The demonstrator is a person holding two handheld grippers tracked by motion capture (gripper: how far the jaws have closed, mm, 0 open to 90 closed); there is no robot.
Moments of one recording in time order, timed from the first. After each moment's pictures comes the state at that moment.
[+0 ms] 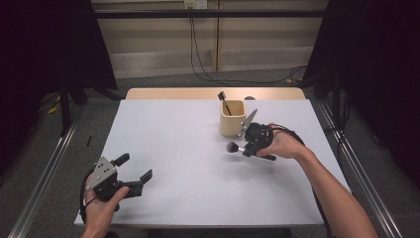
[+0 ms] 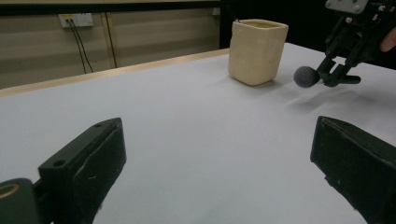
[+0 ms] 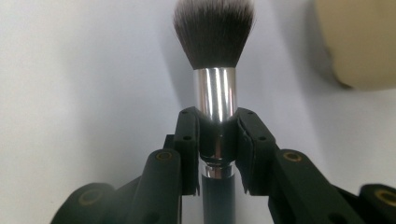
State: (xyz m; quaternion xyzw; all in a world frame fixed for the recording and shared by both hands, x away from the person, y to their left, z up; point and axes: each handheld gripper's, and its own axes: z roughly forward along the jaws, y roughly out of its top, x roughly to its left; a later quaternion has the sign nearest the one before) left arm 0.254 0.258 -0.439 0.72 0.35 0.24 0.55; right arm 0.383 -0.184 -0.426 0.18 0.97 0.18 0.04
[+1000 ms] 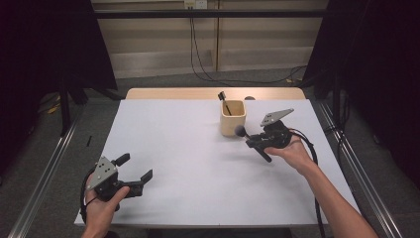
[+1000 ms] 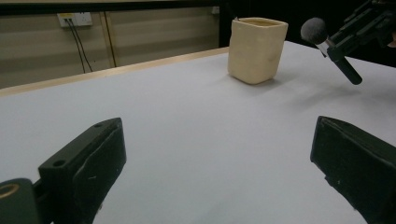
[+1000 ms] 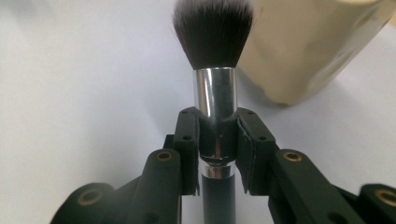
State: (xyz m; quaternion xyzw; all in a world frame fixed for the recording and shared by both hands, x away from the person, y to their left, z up) left arm 0.254 0.257 -0.440 0.72 0.35 0.24 0.55; right arm 0.361 -0.228 -0.420 0.30 0.86 0.39 0.10
